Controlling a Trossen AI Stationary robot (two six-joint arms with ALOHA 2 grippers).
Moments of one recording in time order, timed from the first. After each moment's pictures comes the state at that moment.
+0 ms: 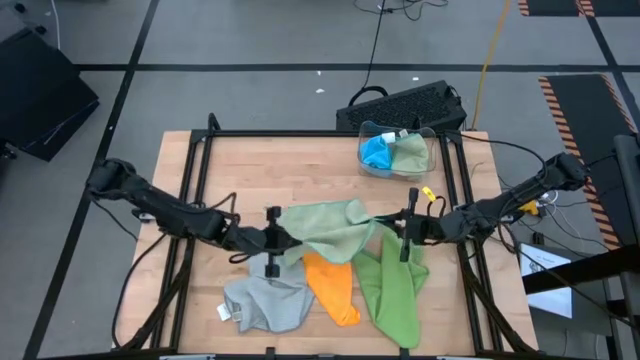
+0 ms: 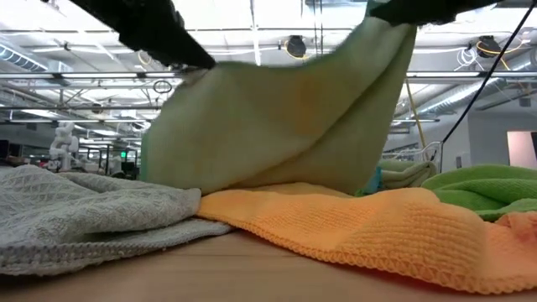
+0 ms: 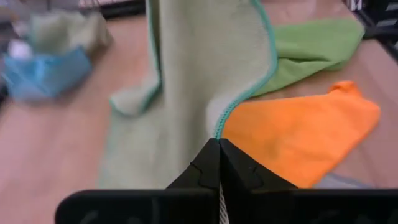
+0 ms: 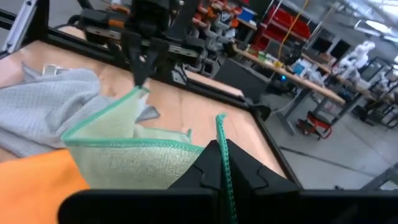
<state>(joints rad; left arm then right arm) -0.37 1.36 0.77 0.00 -0.37 -0.12 0.45 0.93 0.52 0.19 0.65 -0.27</state>
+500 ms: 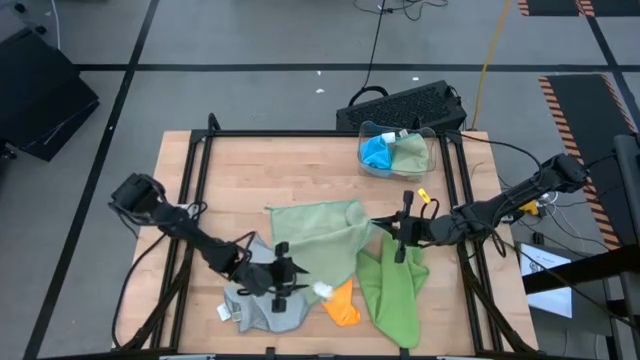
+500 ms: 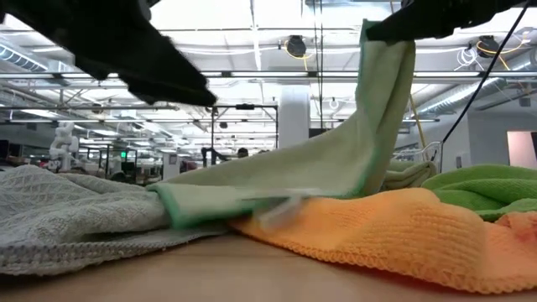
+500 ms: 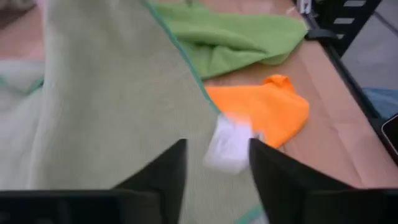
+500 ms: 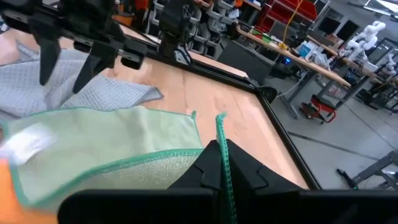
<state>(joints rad) -0.57 1.65 0.77 0.30 -0.44 -0.35 0.43 0.99 0.52 0.16 0.65 -0.22</state>
